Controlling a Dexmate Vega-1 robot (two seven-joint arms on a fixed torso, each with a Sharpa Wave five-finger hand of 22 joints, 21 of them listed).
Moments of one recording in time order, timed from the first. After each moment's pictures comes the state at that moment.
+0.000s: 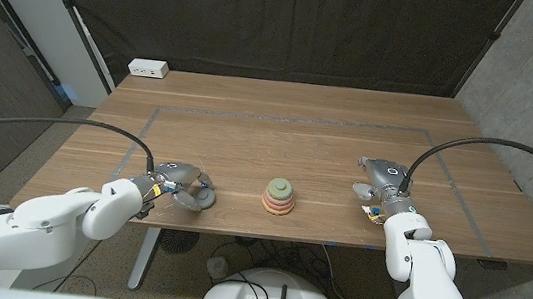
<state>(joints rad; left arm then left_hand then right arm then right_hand) 1.46 1.40 0.29 -2.32 0.33 0.48 0.11 1.02 -0.03 0.41 -0.17 0.33 0.60 -0.02 0.30 0.23 0.65 -0.11 0.28 0.50 0.95 -0.14 1.51 0.39 0.66 -0.06 1.55 0.20 -1.36 -0.78 -0.54 -2.35 -1.23 -0.86 0.21 0.90 0.00 0.57 -0.16 0.34 0.45 -0.06 0.30 0.32 0.59 -0.14 0.21 0.66 1.06 -0.18 1.45 1.22 1.02 -0.16 1.52 0.21</state>
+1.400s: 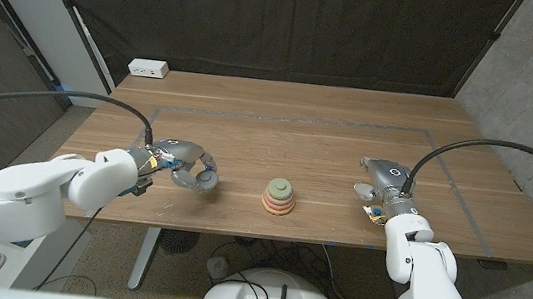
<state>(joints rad) 1.67 1.37 -0.11 -2.40 0.31 0.43 -0.09 1.03 -0.02 0.41 -0.17 0.33 0.60 -0.02 0.30 0.25 0.65 -0.11 0.26 0.50 0.95 -0.14 1.51 0.40 0.66 -0.06 1.55 0.20 -1.38 -0.76 -0.53 -2.36 -1.23 -0.87 0.21 0.89 0.00 0.58 -0.16 0.35 0.45 -0.06 0.30 0.32 0.59 -0.14 0.21 0.66 1.06 -0.18 1.45 1.22 1.02 -0.16 1.52 0.20</state>
